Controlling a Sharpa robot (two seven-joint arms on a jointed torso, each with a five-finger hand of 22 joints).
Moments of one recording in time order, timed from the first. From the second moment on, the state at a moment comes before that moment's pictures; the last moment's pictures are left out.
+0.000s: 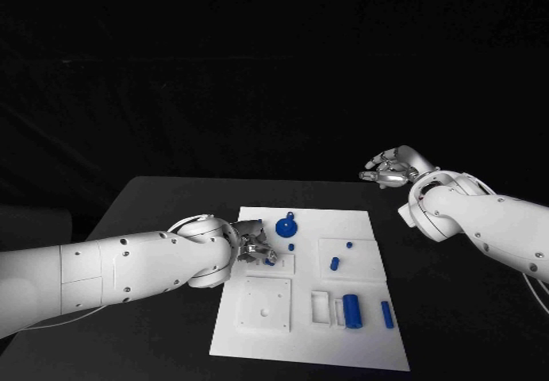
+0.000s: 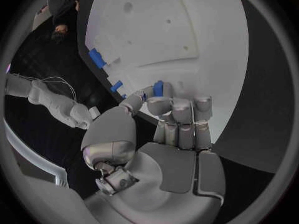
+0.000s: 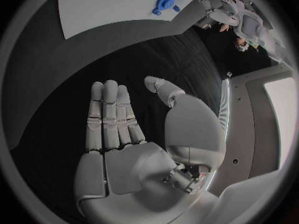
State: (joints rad) left arm 1.32 -0.69 -0.23 1.47 -1.12 -0.16 -0.43; left_hand 0.81 0.03 0.63 -0.24 0.57 1.12 0.08 0.35 0.73 1.46 -0.09 1.04 0.69 1.21 -0.16 1.39 0.70 0.05 0.92 -0.13 1.19 1.25; right arm 1.31 -0.70 -0.01 1.19 -1.02 -0.52 -0.17; right_hand 1.02 -0.28 0.59 -0.09 0.49 0.84 0.17 0.29 0.47 0.91 0.07 0.92 0.63 1.09 -0.02 0.83 0.82 0.25 0.95 0.12 0.51 1.31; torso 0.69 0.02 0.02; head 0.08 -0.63
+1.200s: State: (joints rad) left arm 1.32 -0.68 -0.24 1.47 -1.10 -0.12 -0.43; left_hand 0.73 0.08 0.63 -0.23 0.53 1.12 0.08 0.45 0.77 1.46 -0.09 1.07 0.67 1.21 -0.16 1.40 0.69 0.07 0.91 -0.12 1.21 1.23; right arm 1.31 -0.69 -0.01 1.19 -1.02 -0.51 -0.17; right_hand 1.02 -0.27 0.59 -0.11 0.58 0.85 0.17 0.29 0.47 0.90 0.07 0.94 0.60 1.09 -0.02 0.83 0.82 0.25 0.95 0.12 0.49 1.31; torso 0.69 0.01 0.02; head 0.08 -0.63
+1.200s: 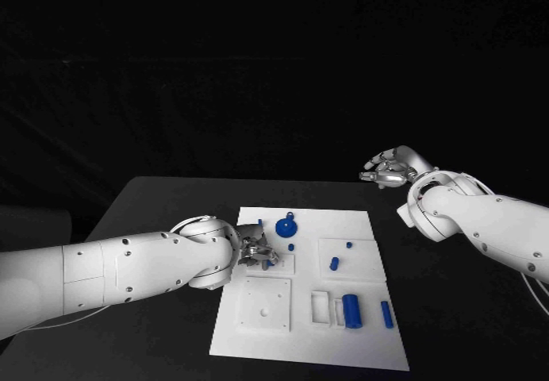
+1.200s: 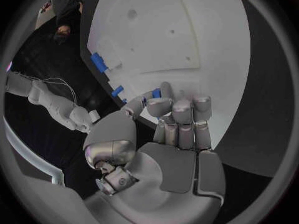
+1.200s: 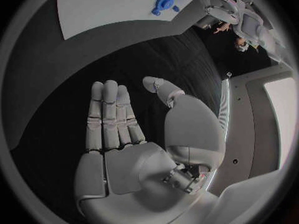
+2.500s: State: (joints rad) left arm 1.32 -0.66 -0.22 1.43 -1.06 -0.05 -0.43; left_hand 0.72 0.08 0.64 -0.23 0.42 1.14 0.08 0.47 0.75 1.46 -0.09 1.08 0.64 1.21 -0.16 1.40 0.68 0.07 0.90 -0.12 1.23 1.21; right arm 1.31 -0.69 -0.01 1.18 -1.02 -0.51 -0.17; right_hand 1.02 -0.27 0.59 -0.12 0.60 0.85 0.17 0.29 0.47 0.90 0.07 0.94 0.60 1.09 -0.02 0.83 0.82 0.25 0.95 0.12 0.49 1.31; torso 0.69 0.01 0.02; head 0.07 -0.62
